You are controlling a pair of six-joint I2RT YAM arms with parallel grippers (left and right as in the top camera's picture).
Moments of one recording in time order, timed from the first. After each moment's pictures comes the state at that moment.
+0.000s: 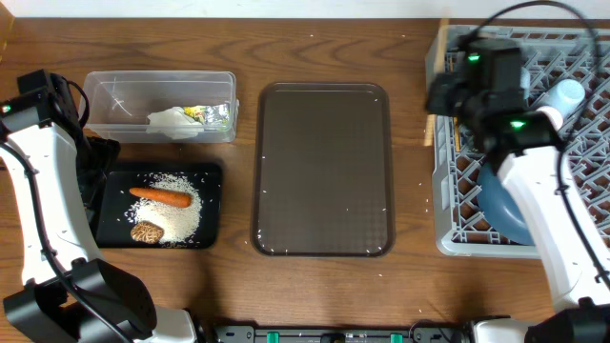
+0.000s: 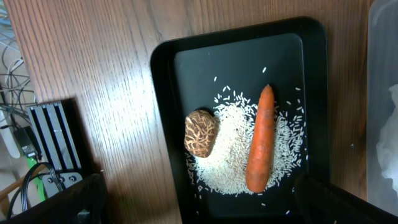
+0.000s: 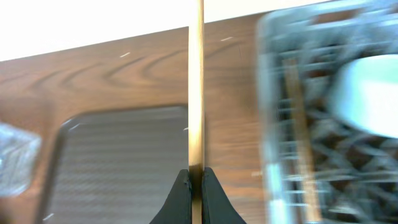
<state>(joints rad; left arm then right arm) 0.42 1.64 1.56 -1.45 -0.23 -0.97 0.13 1.51 1.31 -0.51 -0.03 0.29</state>
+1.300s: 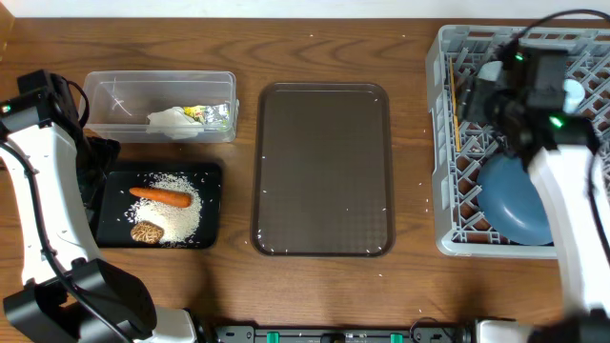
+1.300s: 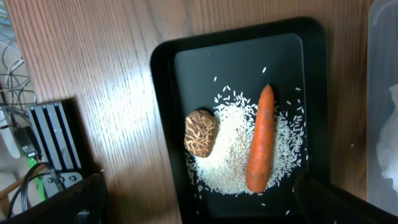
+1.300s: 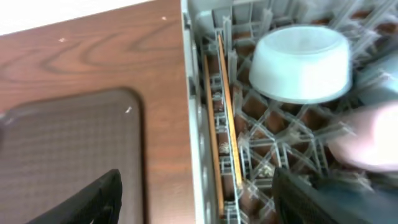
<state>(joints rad) 0.42 1.64 1.56 -1.45 -0.23 -0.97 -0.02 1.43 1.31 -0.71 -0.07 0.21</state>
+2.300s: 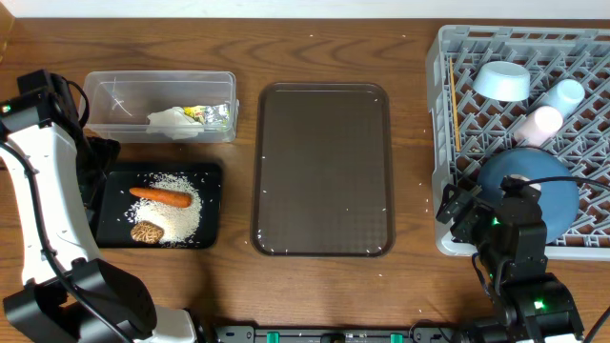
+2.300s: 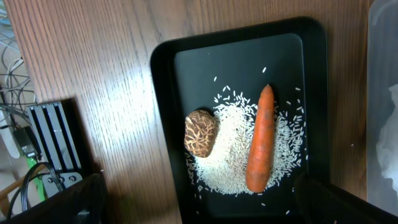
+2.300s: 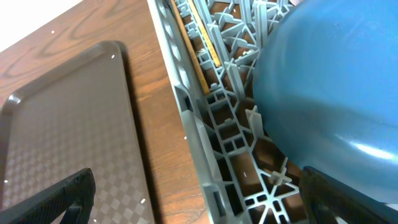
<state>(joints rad) 0.42 1.64 1.56 -1.45 -0.23 -0.97 0.16 0.64 0.57 -0.62 0.16 0.59</state>
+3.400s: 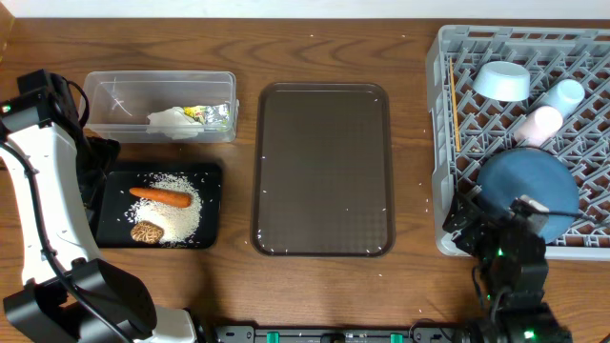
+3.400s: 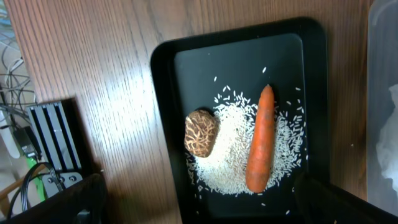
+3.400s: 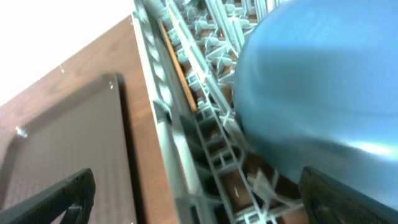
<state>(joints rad) 0.42 1.64 1.56 -1.45 -0.23 -0.97 0.08 0.38 0.31 -0.46 0.15 0.60</state>
